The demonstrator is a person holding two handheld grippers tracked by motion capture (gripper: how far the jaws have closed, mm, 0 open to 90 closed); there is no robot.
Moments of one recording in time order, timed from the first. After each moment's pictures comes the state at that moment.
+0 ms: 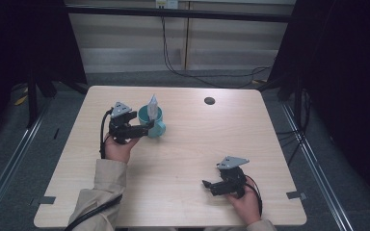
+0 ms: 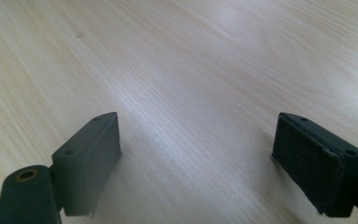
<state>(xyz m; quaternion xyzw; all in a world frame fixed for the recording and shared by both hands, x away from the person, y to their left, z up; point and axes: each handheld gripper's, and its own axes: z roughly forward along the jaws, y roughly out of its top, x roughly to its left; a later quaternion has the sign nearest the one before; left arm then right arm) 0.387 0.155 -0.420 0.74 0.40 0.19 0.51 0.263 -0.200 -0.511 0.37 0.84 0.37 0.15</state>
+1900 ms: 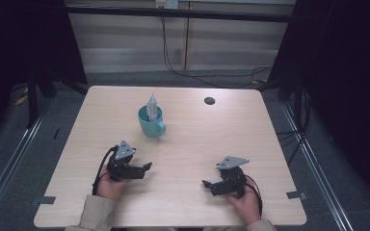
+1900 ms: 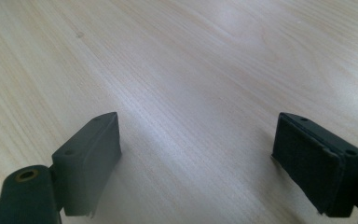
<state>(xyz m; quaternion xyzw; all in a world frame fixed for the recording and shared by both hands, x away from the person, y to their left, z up) 0.317 0.166 -0.496 0.83 0.33 0.17 0.41 0.263 -0.200 -0.511 0.37 0.84 0.37 0.15</state>
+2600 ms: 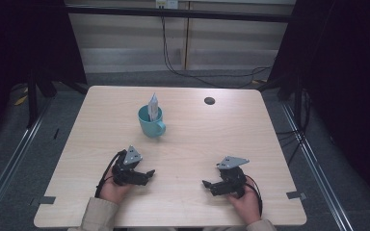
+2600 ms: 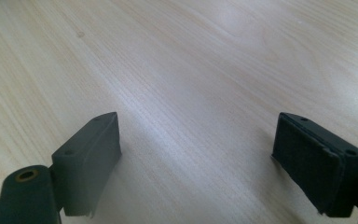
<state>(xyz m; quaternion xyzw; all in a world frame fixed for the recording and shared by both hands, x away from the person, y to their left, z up) 0.312 0.155 -0.508 0.86 0.30 0.16 0.37 0.263 -0.200 -0.511 0.37 0.84 0.37 0.15</state>
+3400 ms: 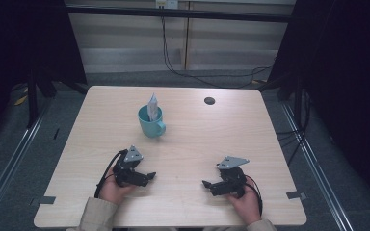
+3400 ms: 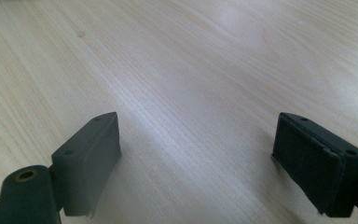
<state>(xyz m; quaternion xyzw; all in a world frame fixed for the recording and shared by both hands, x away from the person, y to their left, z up) 0.318 0.155 -0.509 0.87 0.30 0.12 0.37 0.263 -0.199 -0.511 0.37 0.84 0.37 0.15</state>
